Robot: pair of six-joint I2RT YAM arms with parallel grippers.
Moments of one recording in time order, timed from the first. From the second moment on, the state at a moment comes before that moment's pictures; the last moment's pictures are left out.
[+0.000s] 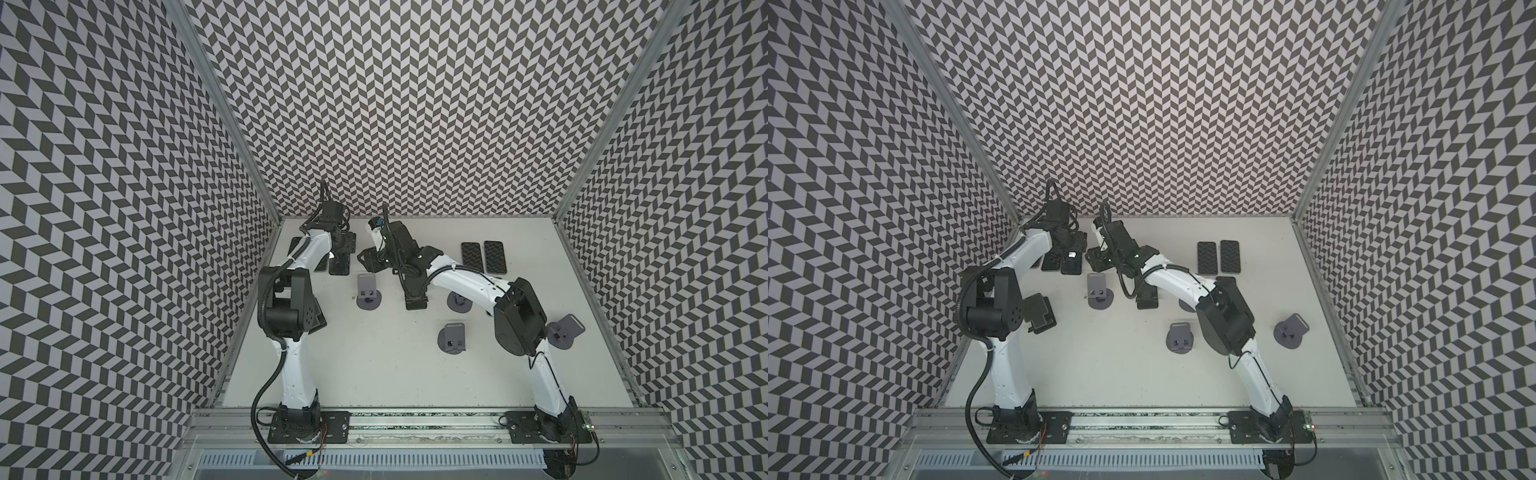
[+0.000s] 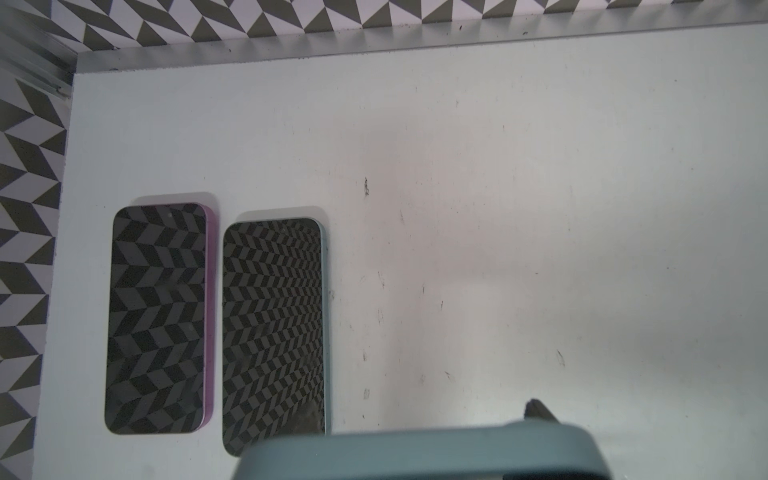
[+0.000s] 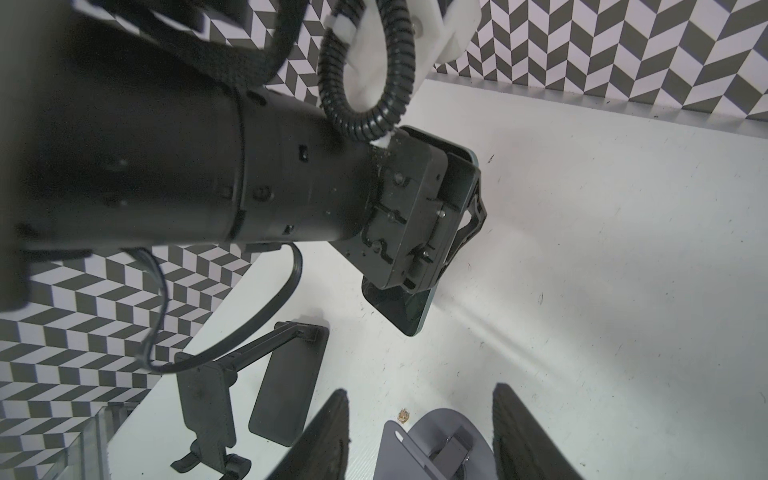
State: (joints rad) left arm -0.09 2.06 1.71 -0.61 -0.08 -0.02; right arm 0.81 2.22 1.94 -0.27 -0.12 0.35
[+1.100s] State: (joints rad) left arm -0.08 2.15 1.79 -0.60 -0.11 0.01; right arm 0.80 2.21 1.88 -0.29 -0.14 0.35
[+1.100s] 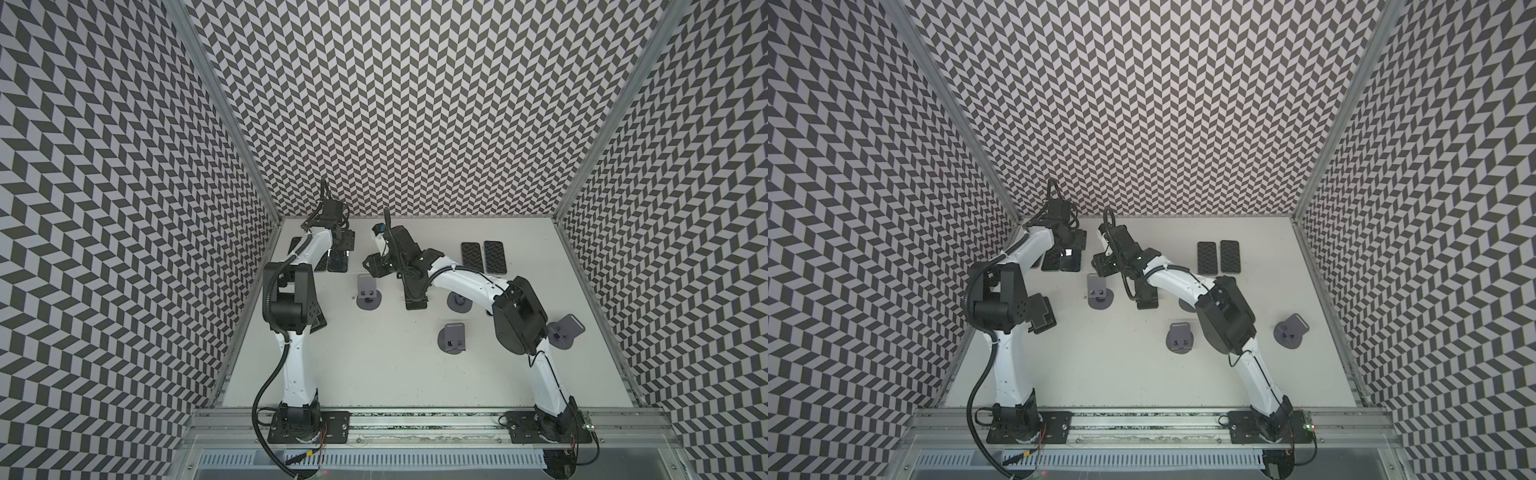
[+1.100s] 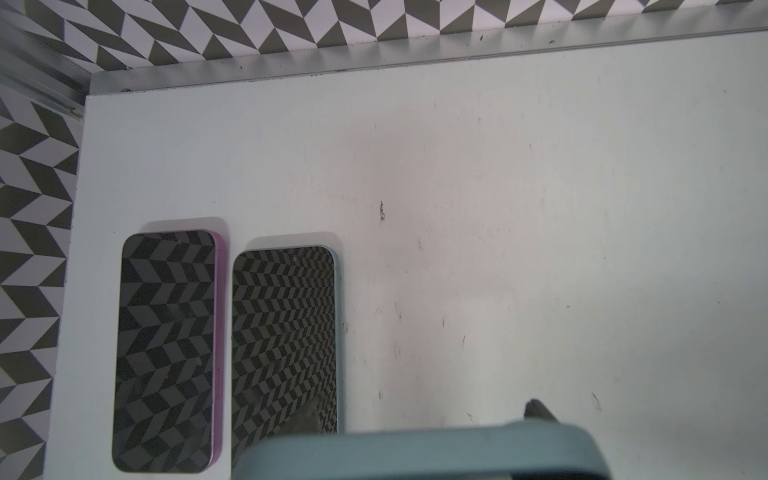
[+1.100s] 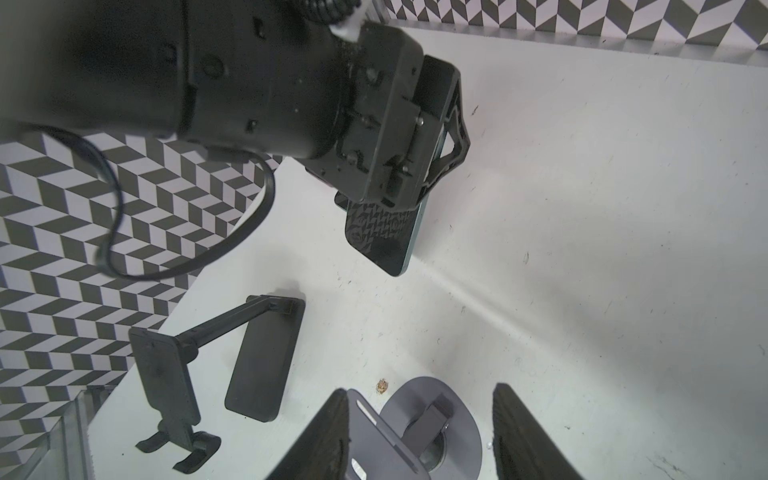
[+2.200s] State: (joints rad) left arm -0.08 2.30 1.95 -0.68 -0.11 0.03; right arm 0.79 2.25 1.93 -0.33 -0.16 0.36
